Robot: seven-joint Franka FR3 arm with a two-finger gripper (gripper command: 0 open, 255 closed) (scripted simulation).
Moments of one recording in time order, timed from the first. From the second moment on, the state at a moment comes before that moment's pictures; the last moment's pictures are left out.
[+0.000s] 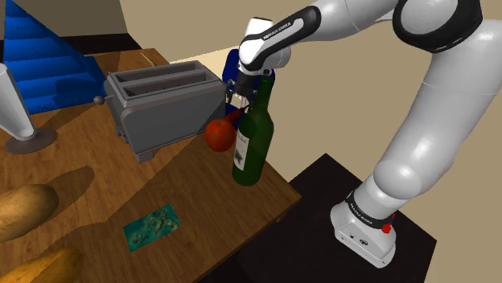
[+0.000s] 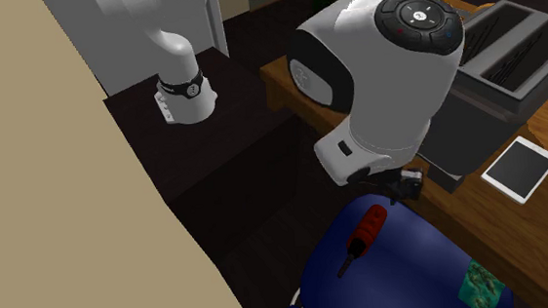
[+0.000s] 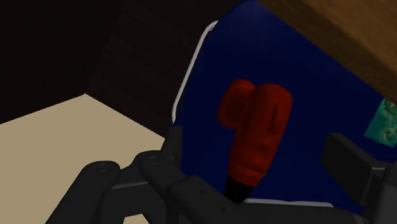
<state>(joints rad) -0.15 0.26 0.21 -2.05 0.11 2.35 1.07</state>
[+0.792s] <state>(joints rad) -0.13 0.48 0.15 -1.93 0.08 2.46 1.21</state>
